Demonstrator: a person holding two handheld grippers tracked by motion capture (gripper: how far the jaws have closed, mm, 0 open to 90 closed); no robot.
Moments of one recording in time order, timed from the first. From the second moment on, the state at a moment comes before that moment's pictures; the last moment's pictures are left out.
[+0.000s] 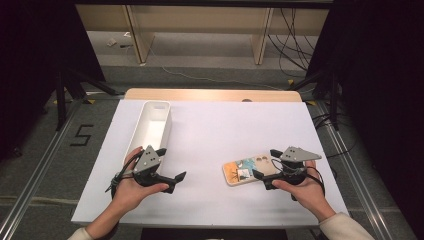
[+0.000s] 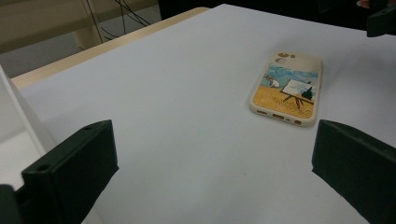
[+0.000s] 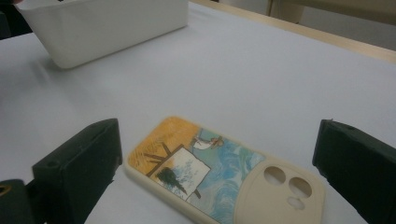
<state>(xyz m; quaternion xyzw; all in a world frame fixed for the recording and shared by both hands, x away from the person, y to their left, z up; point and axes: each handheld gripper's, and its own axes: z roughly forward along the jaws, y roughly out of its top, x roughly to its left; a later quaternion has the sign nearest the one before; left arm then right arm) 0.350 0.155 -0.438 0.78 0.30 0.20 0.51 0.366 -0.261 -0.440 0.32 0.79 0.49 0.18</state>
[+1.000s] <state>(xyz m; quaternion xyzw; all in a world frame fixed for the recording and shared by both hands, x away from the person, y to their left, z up) 0.351 0.153 -0.439 0.78 0.30 0.20 0.51 0.401 -0.188 -0.449 0.29 0.85 0.40 0.16</state>
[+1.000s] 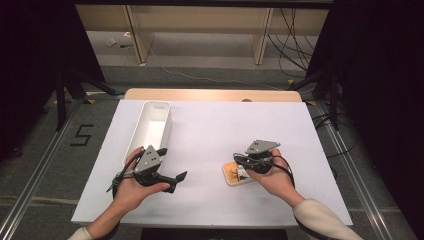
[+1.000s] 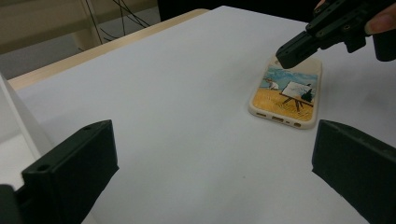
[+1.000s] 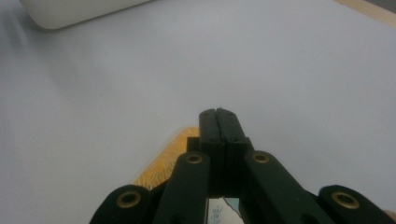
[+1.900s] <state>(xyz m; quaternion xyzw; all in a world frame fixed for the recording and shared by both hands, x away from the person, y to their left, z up) 0.352 0.152 -0.439 0.78 0.30 0.20 0.51 0.441 -0.150 -0.471 0.34 0.87 0.33 0.12</state>
